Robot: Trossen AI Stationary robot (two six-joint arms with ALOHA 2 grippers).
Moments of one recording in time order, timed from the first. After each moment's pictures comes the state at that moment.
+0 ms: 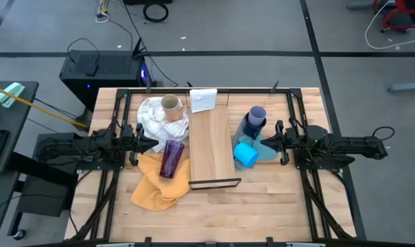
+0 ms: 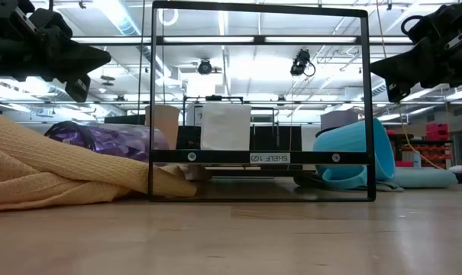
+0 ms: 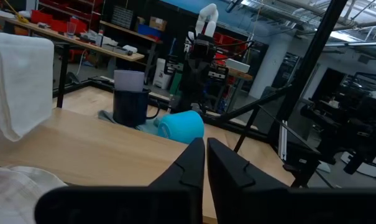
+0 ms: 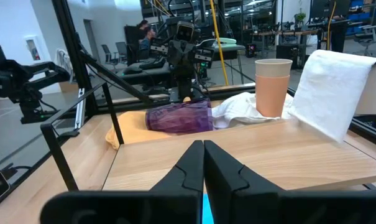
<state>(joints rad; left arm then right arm) 0.00 0.01 0.01 0.08 -0.07 -0.33 -0.05 0.04 0.02 0.00 -0.04 0.11</state>
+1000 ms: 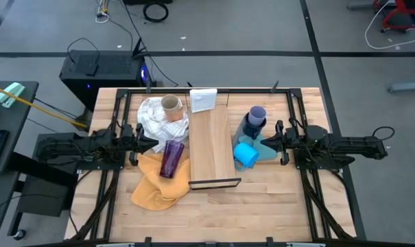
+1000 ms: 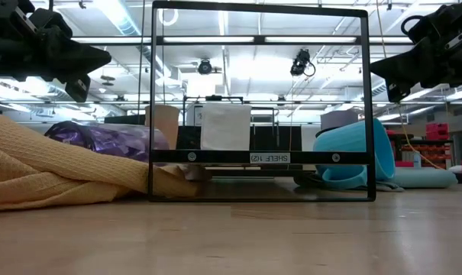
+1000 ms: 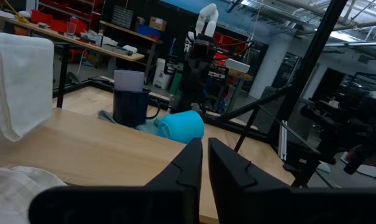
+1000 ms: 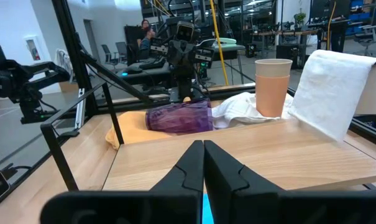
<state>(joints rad) 0.00 0.01 0.01 0.08 -0.07 -0.33 -0.05 0.04 0.02 0.00 -0.04 0.11</state>
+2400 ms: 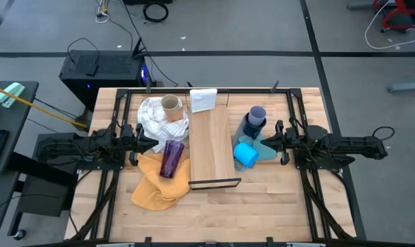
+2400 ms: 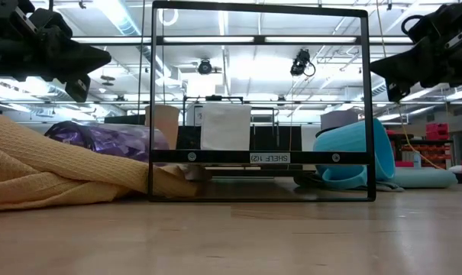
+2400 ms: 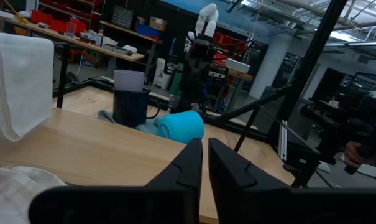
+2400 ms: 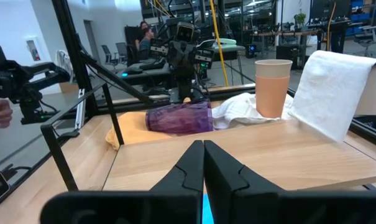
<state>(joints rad) 0.00 0.01 0.01 0.08 -0.07 -0.33 -0.05 0.04 0.02 0.01 -0.04 0.11</state>
